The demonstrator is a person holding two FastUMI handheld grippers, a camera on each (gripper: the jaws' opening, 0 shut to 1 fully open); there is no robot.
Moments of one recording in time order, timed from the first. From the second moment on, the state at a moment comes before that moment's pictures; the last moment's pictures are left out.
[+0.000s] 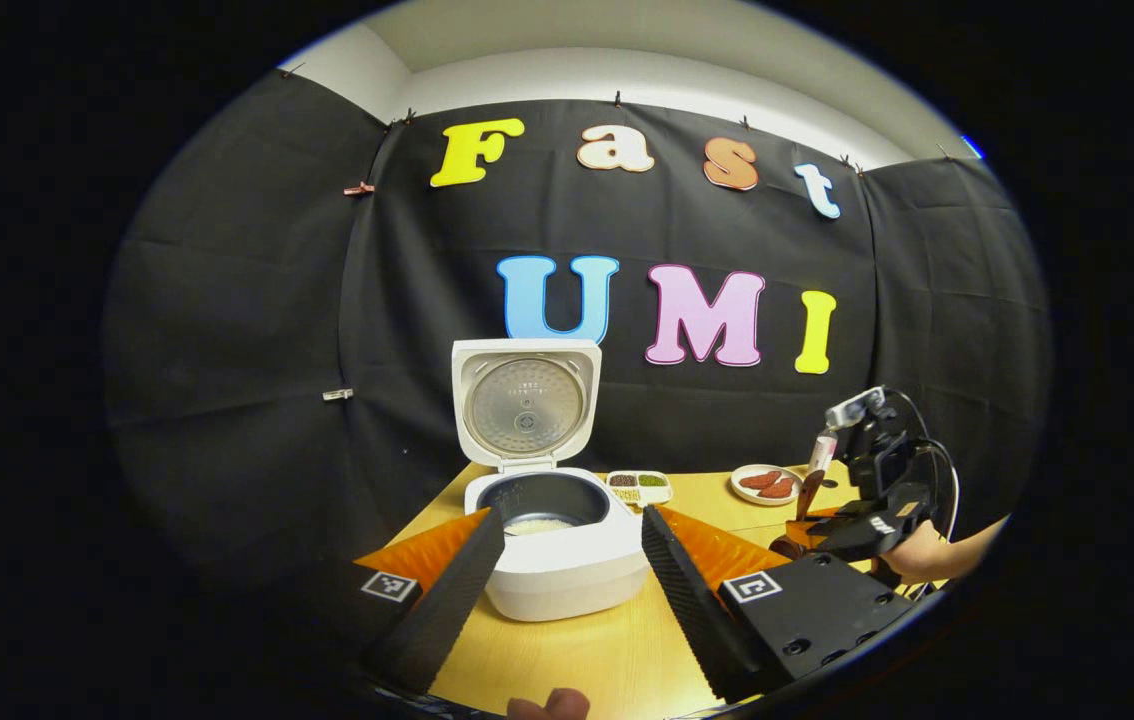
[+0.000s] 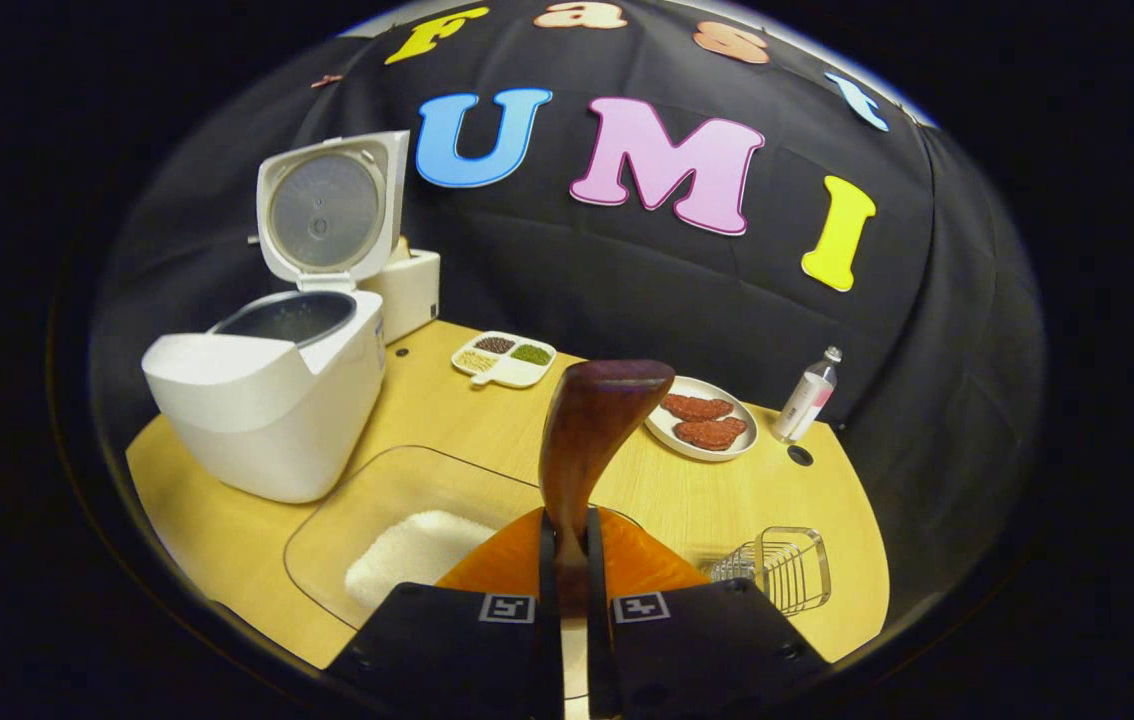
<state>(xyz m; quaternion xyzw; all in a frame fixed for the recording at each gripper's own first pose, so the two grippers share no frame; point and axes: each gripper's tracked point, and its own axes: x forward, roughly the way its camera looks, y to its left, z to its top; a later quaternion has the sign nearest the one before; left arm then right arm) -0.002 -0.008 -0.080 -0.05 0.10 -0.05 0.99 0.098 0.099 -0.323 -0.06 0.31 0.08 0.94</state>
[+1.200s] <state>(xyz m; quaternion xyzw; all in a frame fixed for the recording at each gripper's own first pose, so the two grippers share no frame) -0.012 0.020 -0.089 -0.06 0.10 -0.04 0.99 0.086 0.137 -0.328 0.42 0.34 0.03 0.84</state>
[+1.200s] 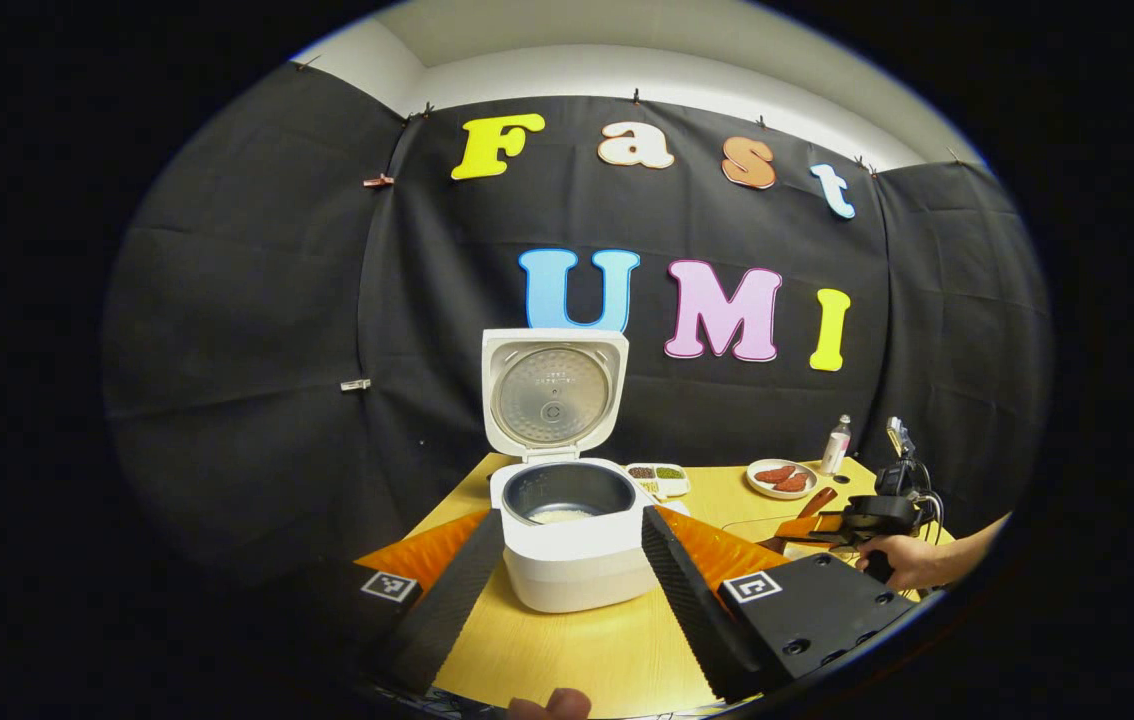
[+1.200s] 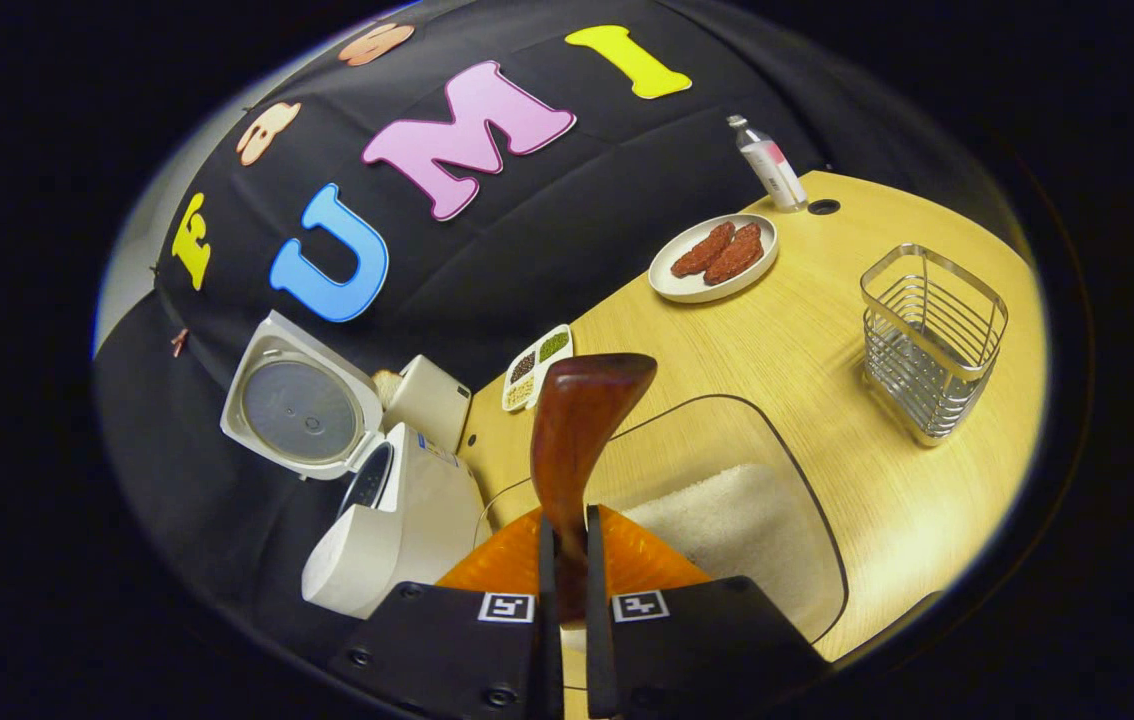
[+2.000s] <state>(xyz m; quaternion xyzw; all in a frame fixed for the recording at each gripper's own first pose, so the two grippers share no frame) -0.020 0.016 -0.087 -0.07 0.10 -0.04 0.99 0.089 0.112 -0.233 0.60 0.28 0.03 0.75</state>
